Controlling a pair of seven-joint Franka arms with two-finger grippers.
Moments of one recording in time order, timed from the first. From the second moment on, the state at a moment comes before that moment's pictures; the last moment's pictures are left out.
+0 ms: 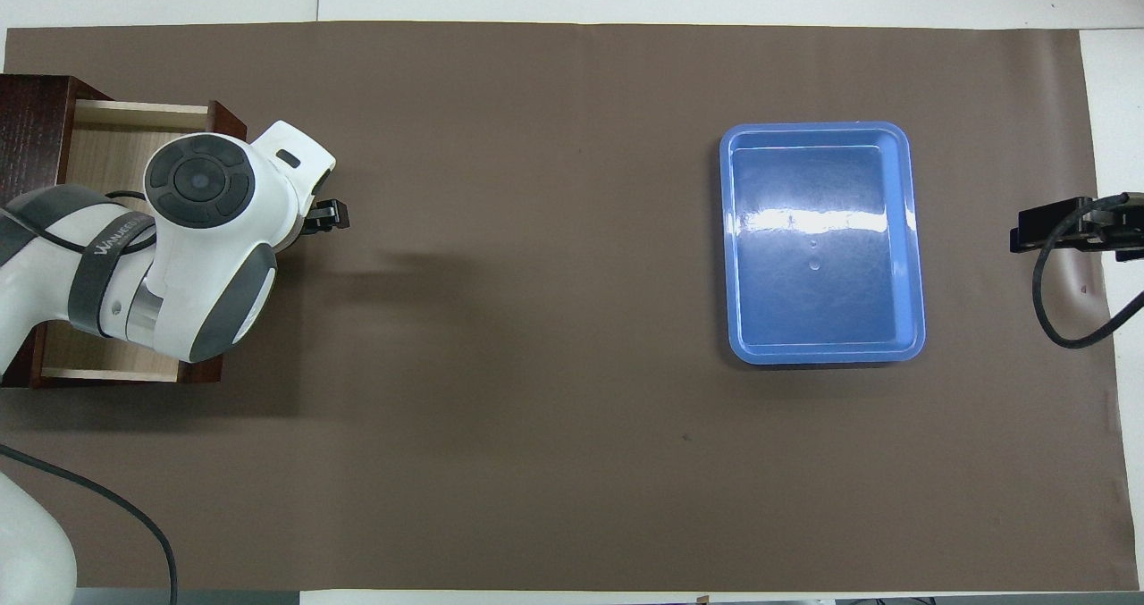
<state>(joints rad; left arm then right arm) -0.26 0.18 -0.02 -1.97 0.35 2.18 -0.57 -0.02 -0.08 -0.03 -1.71 -0.02 1.65 0.06</state>
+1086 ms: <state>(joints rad) -0.28 0.26 -0.02 -1.70 0.28 1.96 -0.60 -0.02 -0.08 -0.02 -1.71 -0.02 1.65 0.06</state>
